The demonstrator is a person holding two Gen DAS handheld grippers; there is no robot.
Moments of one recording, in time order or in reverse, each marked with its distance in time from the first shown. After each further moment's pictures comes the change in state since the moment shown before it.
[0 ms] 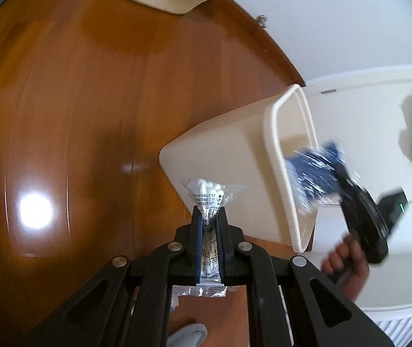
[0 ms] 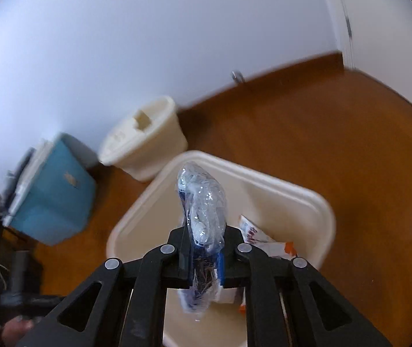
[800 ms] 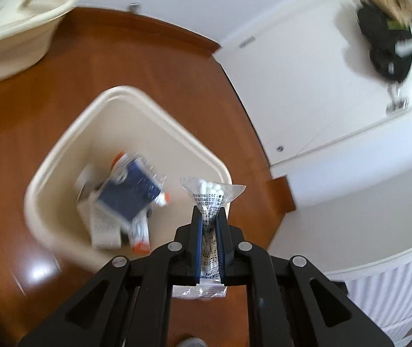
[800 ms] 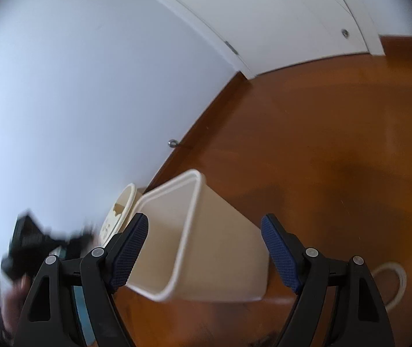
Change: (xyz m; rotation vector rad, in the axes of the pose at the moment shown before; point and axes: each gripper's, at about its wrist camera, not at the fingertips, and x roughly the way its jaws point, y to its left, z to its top) left arm 0.067 -0.214 0.031 0.450 0.100 -0.109; right arm -0.126 -0.076 -0.153 0.520 -0.405 -0.048
